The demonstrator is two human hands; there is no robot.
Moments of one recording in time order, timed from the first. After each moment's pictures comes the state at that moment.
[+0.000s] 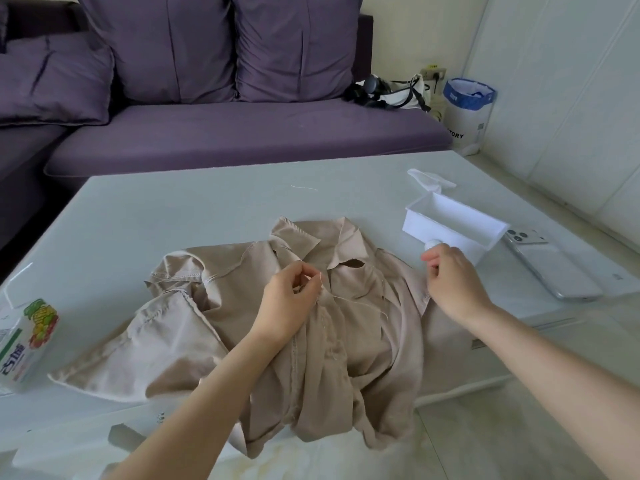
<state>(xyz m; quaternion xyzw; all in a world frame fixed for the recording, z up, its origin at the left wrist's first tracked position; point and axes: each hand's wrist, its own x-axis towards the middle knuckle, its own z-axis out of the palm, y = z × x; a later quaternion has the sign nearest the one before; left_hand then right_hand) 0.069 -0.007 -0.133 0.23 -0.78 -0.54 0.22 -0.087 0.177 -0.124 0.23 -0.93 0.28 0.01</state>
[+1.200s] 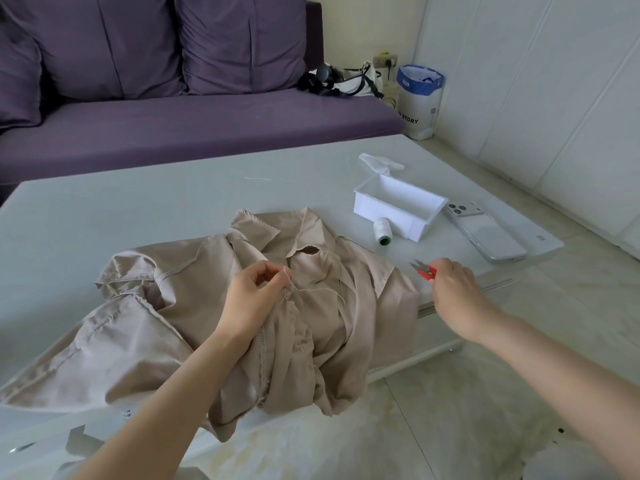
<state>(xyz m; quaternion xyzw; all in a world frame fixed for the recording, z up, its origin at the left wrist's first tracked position) 0.073 0.022 -0.132 0.25 -0.73 -0.61 0.21 -0.073 0.265 -0.140 0.23 -0.97 0.03 0.01</state>
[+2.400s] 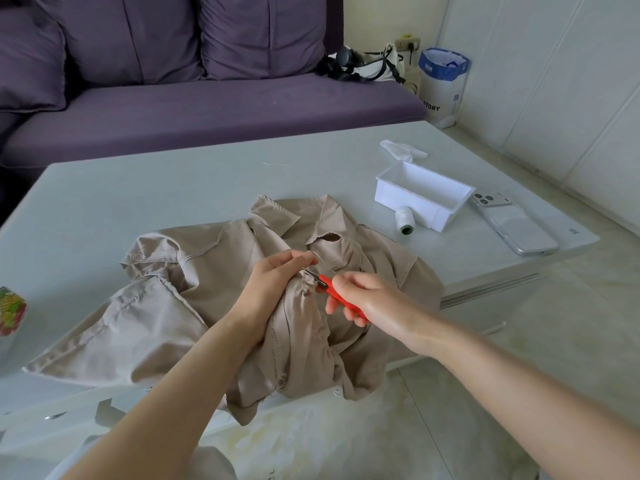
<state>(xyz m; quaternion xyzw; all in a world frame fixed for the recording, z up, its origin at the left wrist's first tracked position) 0.089 0.027 -0.109 0.23 -0.62 -0.75 0.07 0.026 0.175 -0.092 0.28 -0.74 0.49 -0.35</state>
